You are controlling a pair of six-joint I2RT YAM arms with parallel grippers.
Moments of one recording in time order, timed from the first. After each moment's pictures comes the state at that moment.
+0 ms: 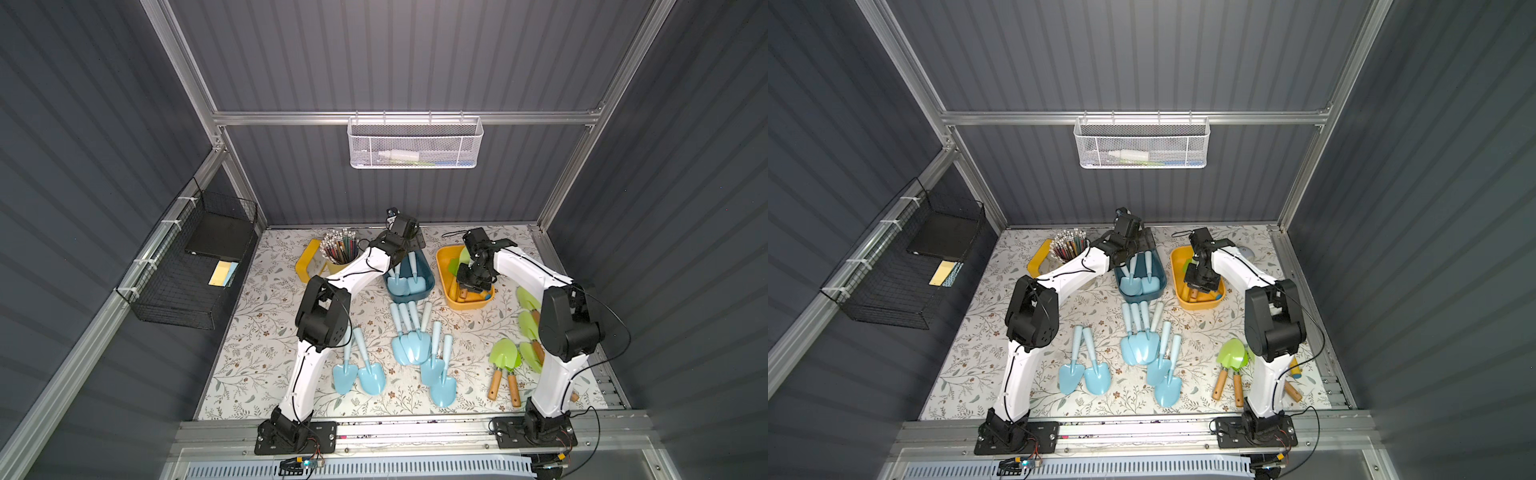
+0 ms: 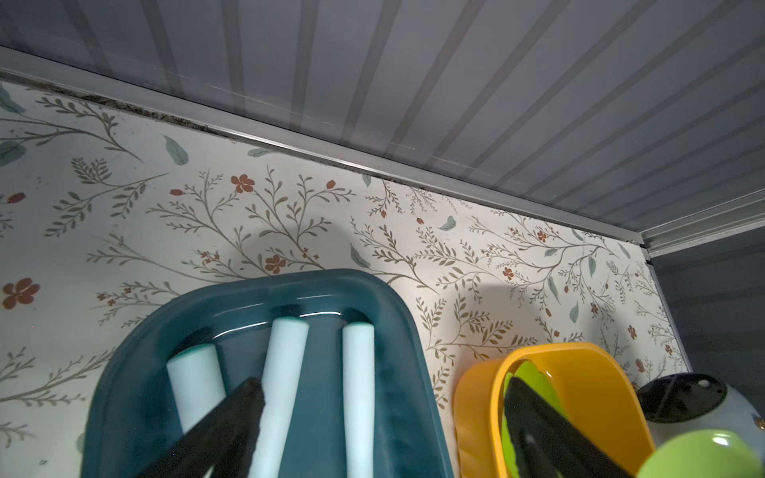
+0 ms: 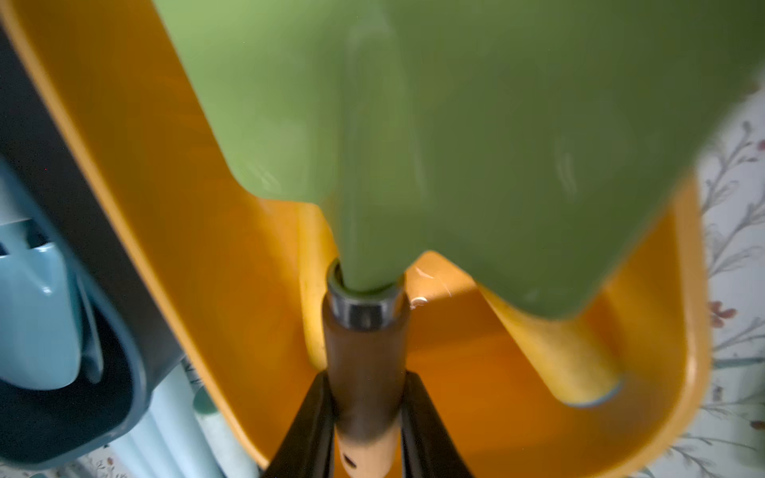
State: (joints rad) left arm -0.57 2.24 1.94 -0.31 -0.22 -0.66; right arm 0.32 1.94 1.50 -0.90 -0.04 0.56
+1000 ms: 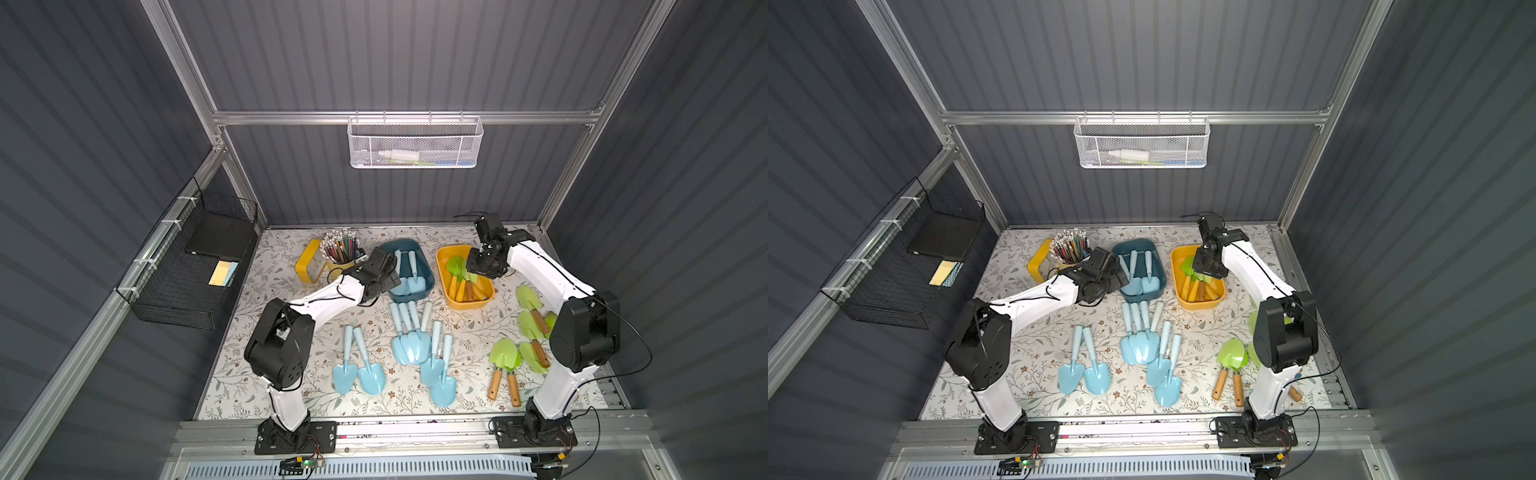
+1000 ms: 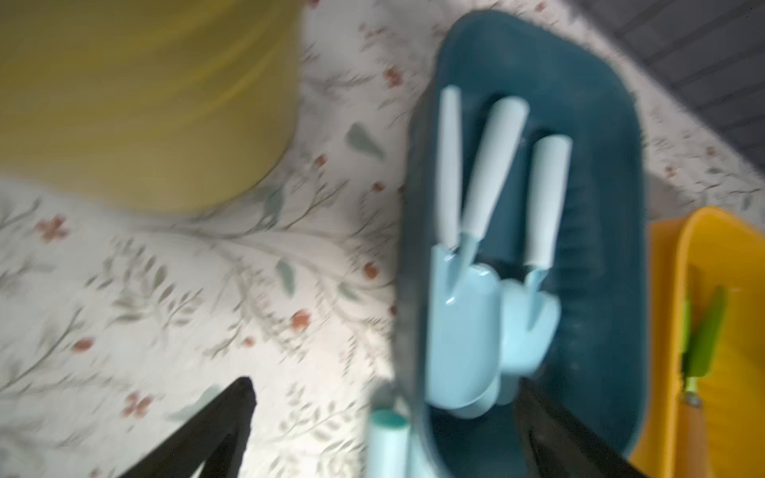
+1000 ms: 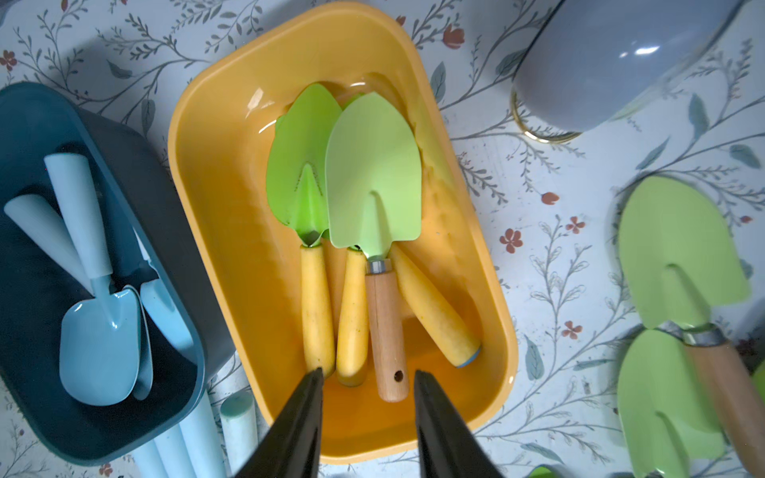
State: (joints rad) left arm -0.57 1.76 1.22 -0.47 -0.22 -0.97; right arm 0.30 1.81 1.56 -0.91 0.06 0.53
